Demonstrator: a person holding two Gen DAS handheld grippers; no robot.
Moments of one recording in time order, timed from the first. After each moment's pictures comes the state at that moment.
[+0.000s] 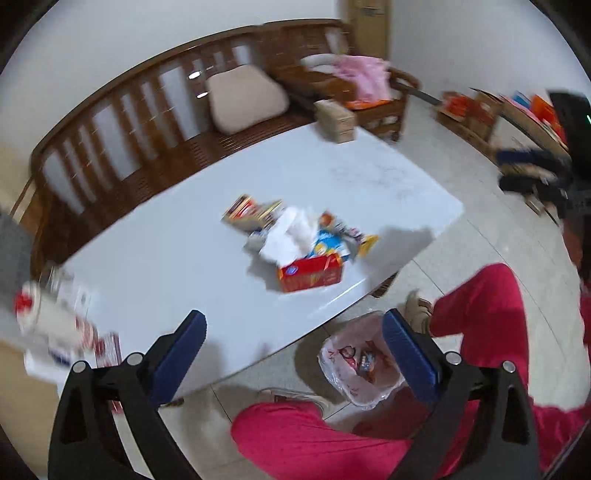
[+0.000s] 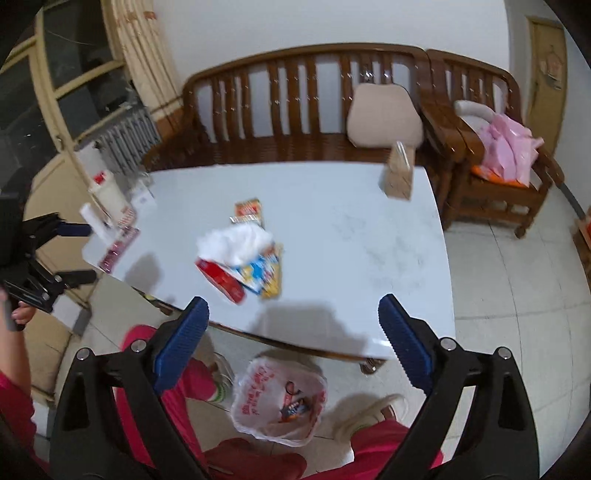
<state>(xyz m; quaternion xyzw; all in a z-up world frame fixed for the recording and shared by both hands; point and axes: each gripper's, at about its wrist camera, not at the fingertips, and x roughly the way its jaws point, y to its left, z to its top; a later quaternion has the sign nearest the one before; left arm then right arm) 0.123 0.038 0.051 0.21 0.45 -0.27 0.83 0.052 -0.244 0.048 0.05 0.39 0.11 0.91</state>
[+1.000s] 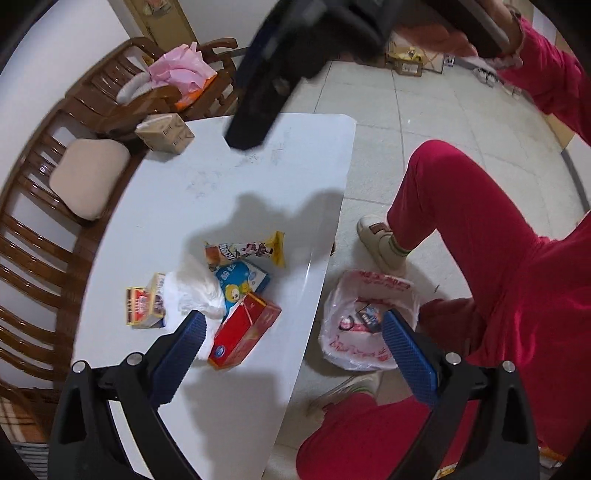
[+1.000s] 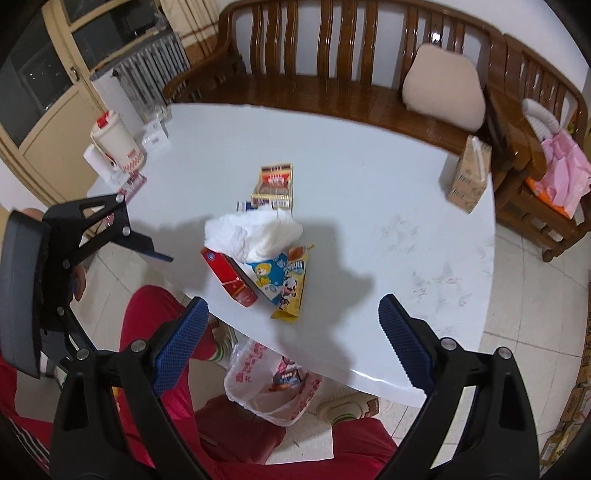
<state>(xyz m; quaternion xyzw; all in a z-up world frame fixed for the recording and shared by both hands) 0.144 -0.051 -0.027 0.42 0.38 -0.50 0.66 0.174 -0.189 0.004 -0.02 0.53 0.18 0.83</state>
